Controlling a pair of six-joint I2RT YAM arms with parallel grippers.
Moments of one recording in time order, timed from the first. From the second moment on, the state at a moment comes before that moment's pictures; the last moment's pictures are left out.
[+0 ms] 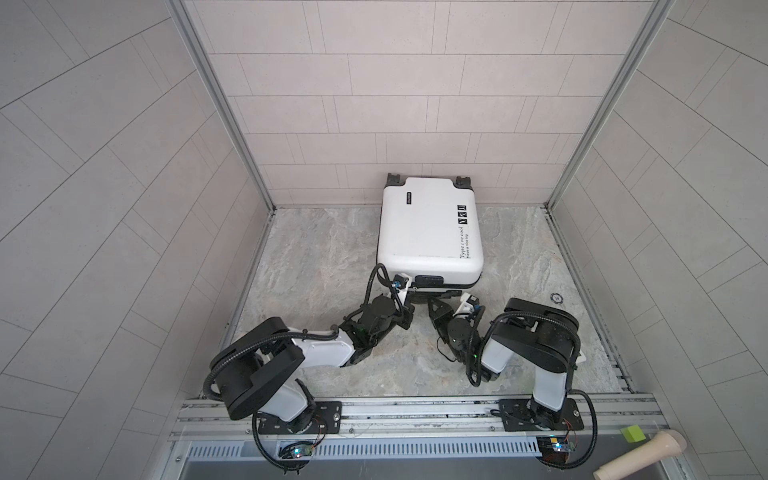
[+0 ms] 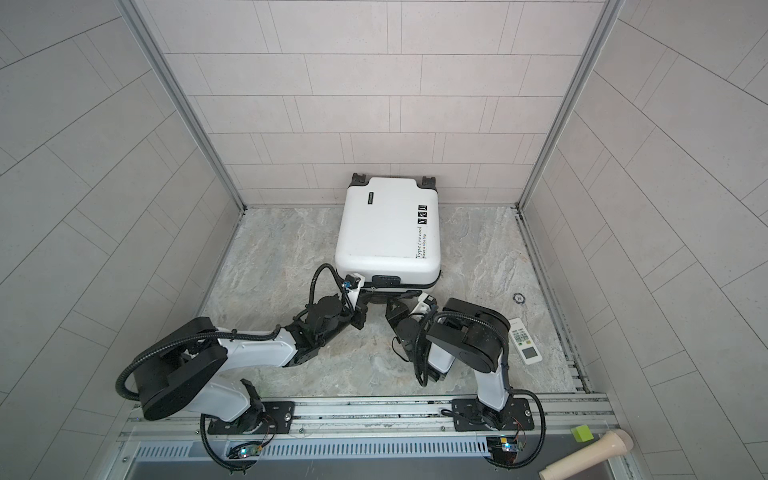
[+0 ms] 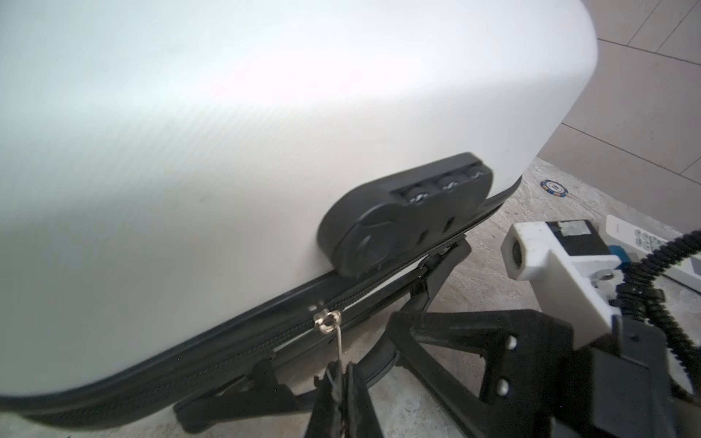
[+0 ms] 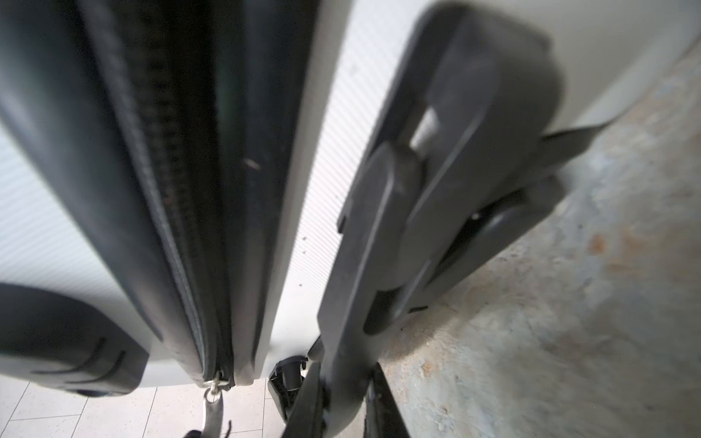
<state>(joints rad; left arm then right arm) -0.90 1.49 0.48 0.67 -0.21 -0.17 0.91 1.89 0.35 1.32 0.54 1.48</state>
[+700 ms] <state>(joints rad) -0.98 1.66 0.63 0.72 -0.23 -0.13 0.89 1.88 0.34 1.32 0.47 1.49</state>
